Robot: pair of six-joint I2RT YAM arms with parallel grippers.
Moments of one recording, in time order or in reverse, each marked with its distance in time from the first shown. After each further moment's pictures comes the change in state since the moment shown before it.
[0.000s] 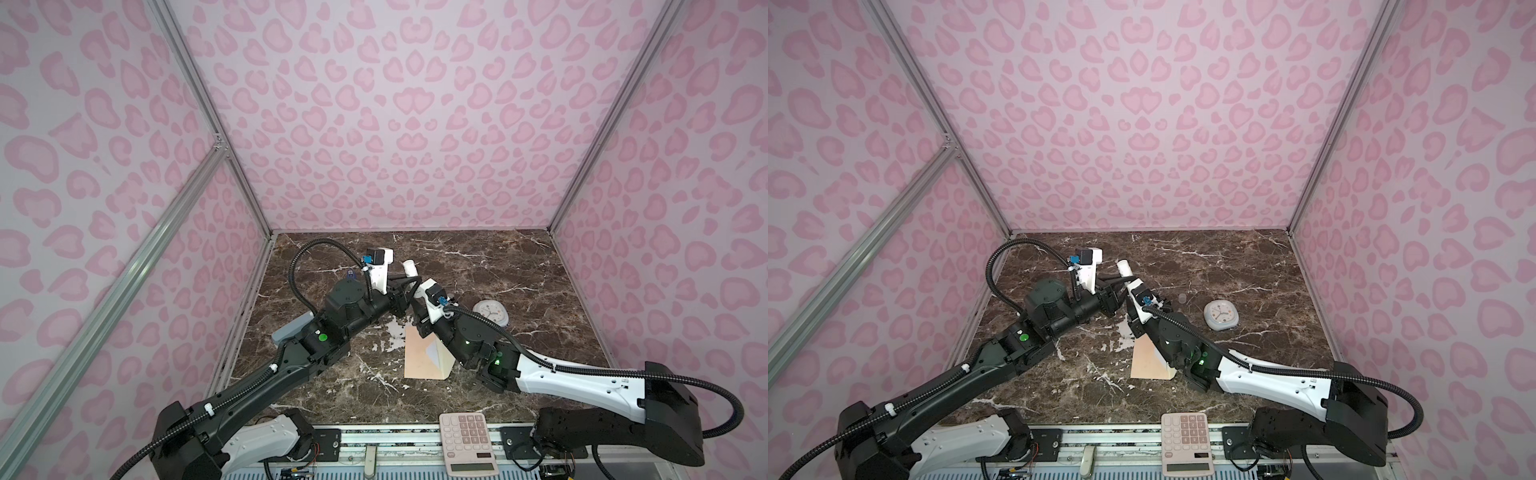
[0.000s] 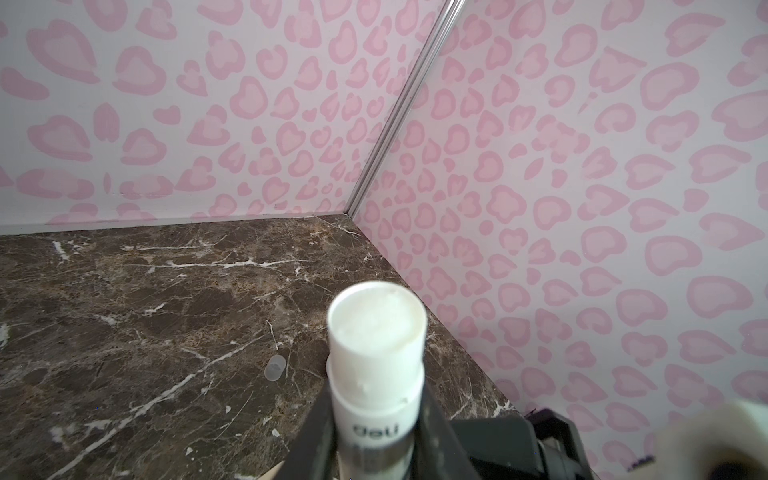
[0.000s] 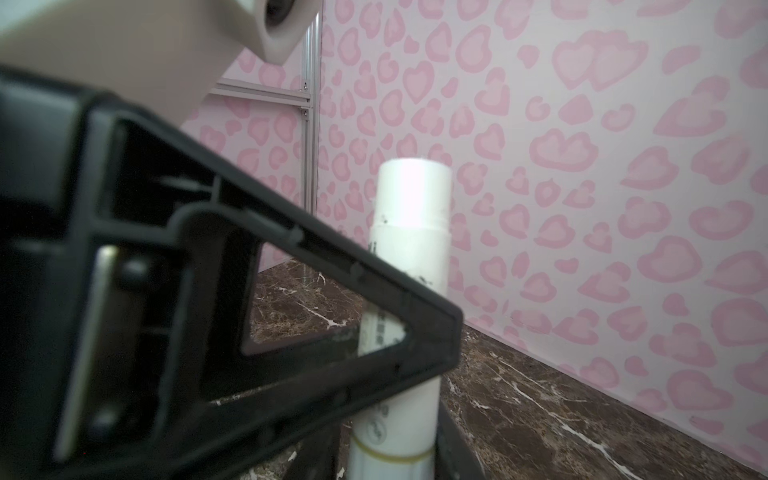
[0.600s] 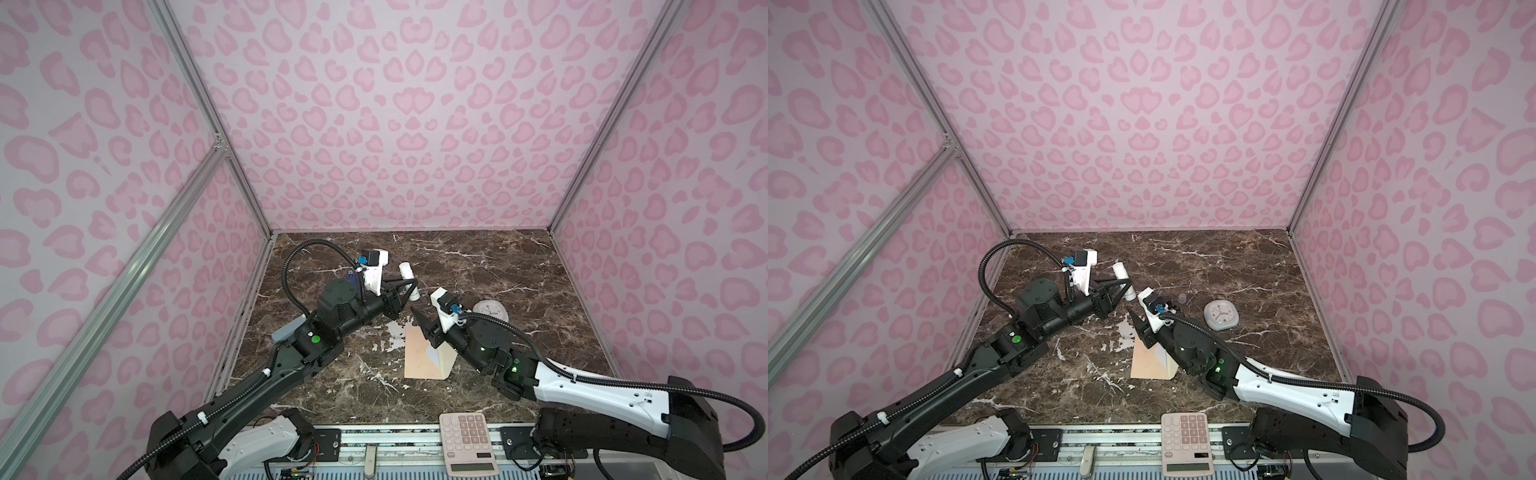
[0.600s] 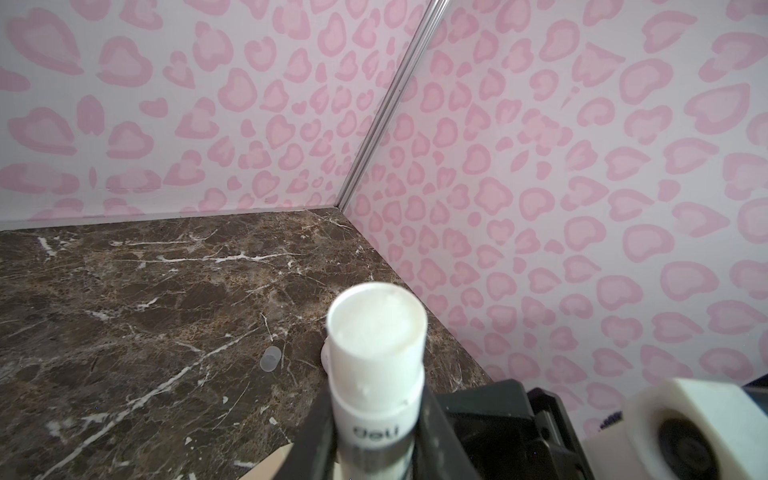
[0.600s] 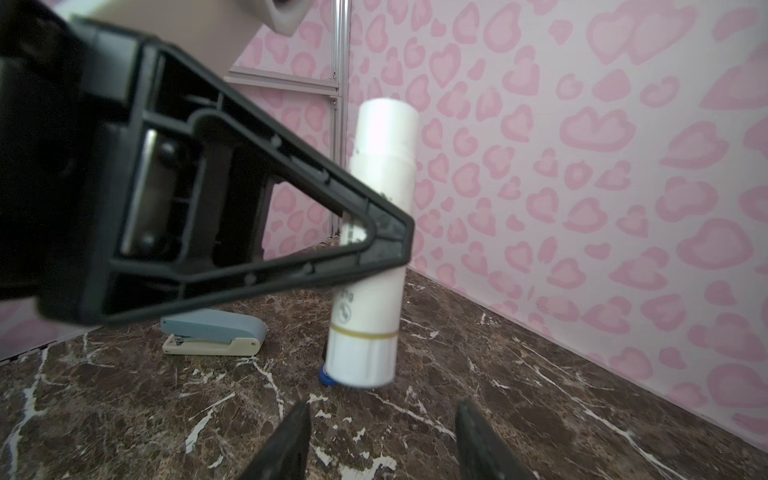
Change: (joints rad) left arm 0.035 -0.034 -0.021 -0.020 0.065 0.000; right arm -0.016 -0.107 -0.079 -0.056 -0.102 0.037
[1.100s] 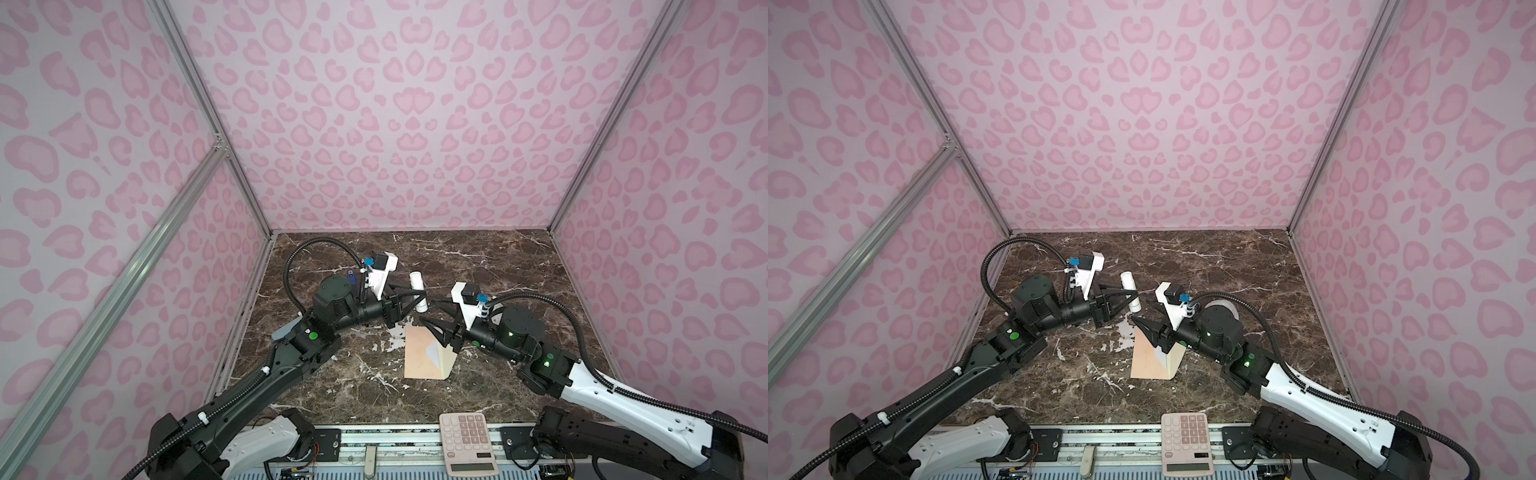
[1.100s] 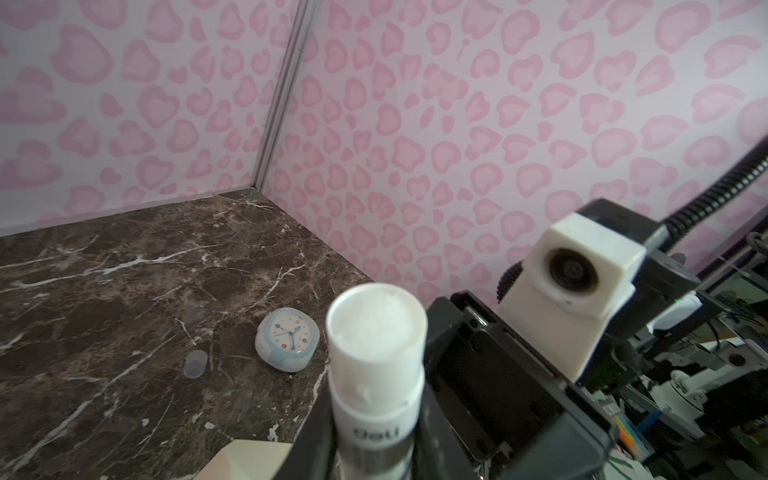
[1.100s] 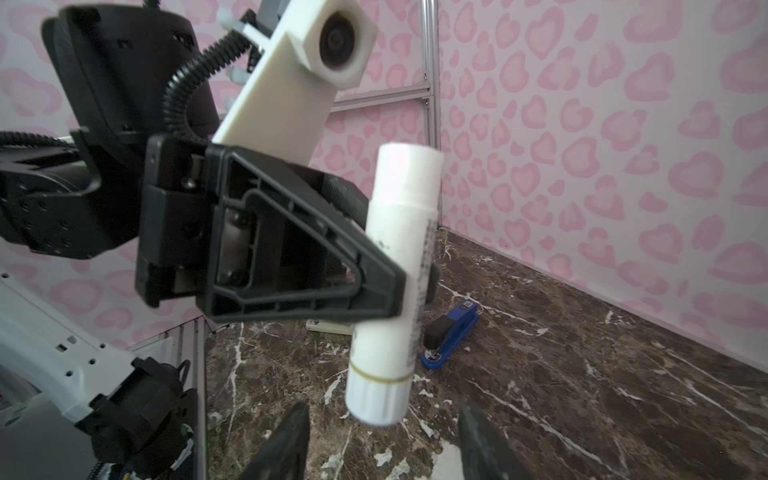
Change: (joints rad) left arm 0.057 -0.013 0.018 0.006 0.322 0.044; right arm -0.146 -0.212 0.016 -0.280 -0.469 0.158
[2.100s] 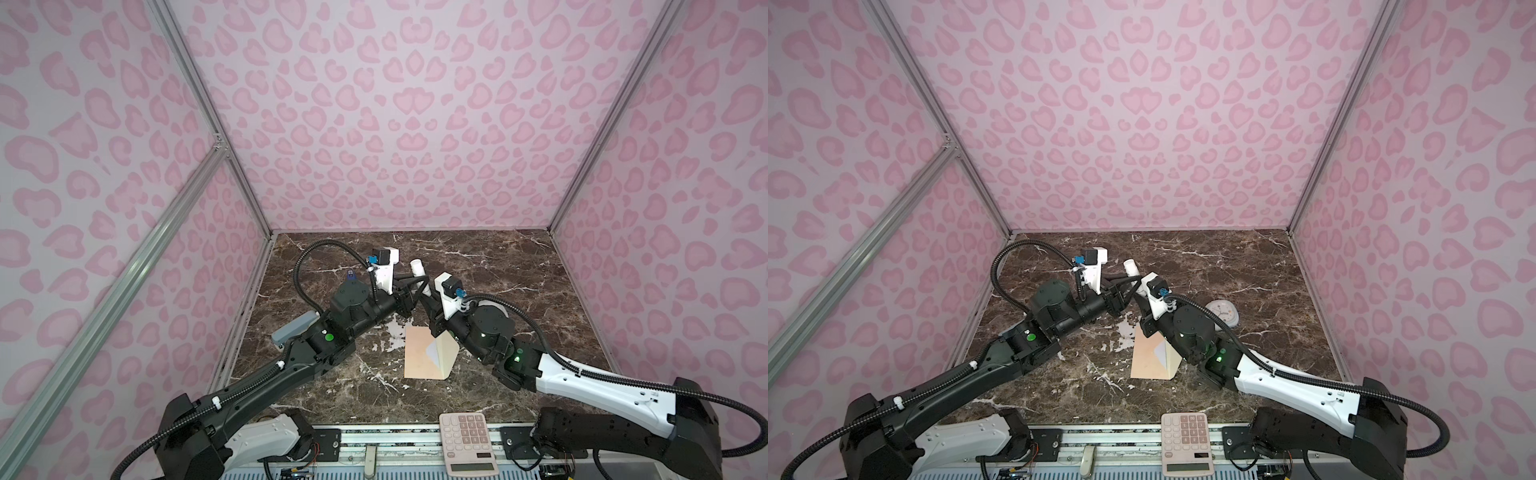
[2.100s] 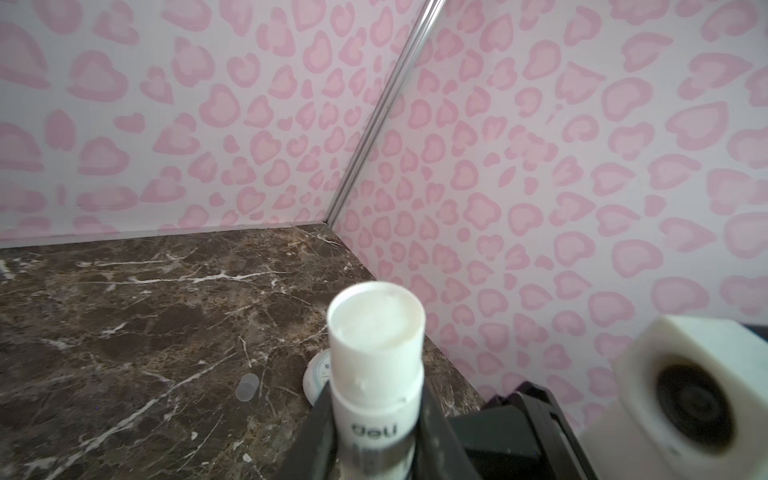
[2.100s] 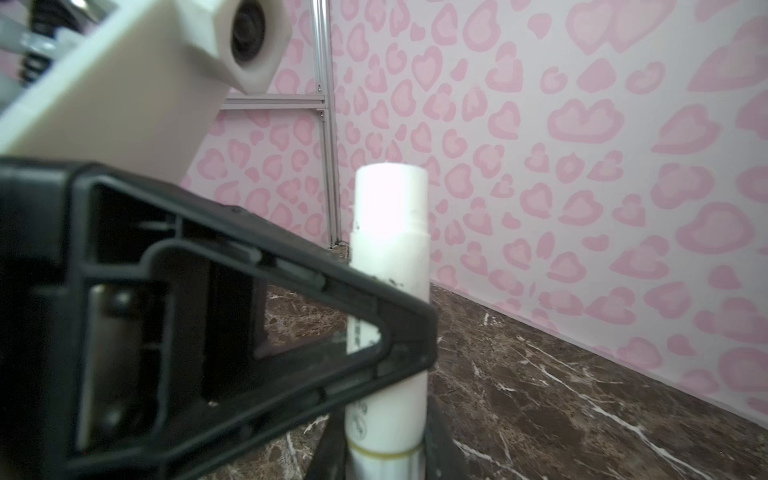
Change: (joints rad) left arm -0.087 0.086 0.000 0.106 -0.295 -0.062; right arm 0.070 0.167 0.058 0.144 0.345 -0.040
